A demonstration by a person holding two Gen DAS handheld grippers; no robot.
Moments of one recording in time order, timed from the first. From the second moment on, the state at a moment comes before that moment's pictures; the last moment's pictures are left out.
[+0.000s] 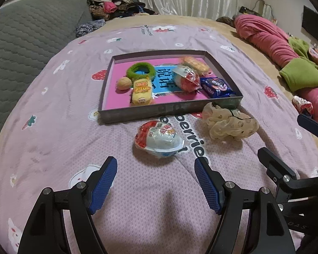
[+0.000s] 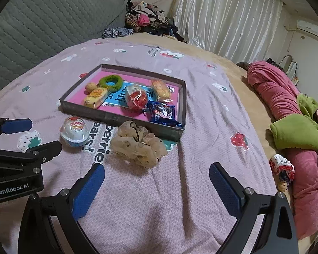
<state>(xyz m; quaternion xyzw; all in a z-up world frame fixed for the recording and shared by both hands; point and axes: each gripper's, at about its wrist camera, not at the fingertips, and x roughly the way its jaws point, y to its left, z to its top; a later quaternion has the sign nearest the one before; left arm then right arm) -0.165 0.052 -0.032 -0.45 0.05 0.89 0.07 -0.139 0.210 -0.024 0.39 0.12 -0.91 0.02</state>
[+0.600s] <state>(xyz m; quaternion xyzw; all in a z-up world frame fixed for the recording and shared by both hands) -0.202 0.056 -0.061 -0.47 0.05 0.88 0.08 -0.177 0.211 -0.053 0.41 0.13 -0.90 0.02</state>
